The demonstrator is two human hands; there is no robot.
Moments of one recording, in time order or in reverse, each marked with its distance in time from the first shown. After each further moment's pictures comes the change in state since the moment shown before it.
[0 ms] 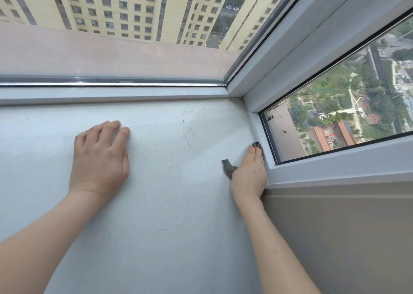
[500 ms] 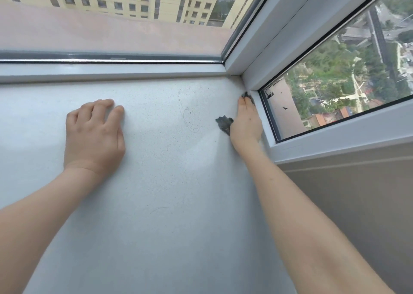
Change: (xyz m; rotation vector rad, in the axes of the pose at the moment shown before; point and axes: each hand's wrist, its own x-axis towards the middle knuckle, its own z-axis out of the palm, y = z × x) left_hand -0.002 -0.001 0.003 0.016 0.028 0.020; right_hand 0.052 -0.022 -0.002 -0.083 -0.060 -0.227
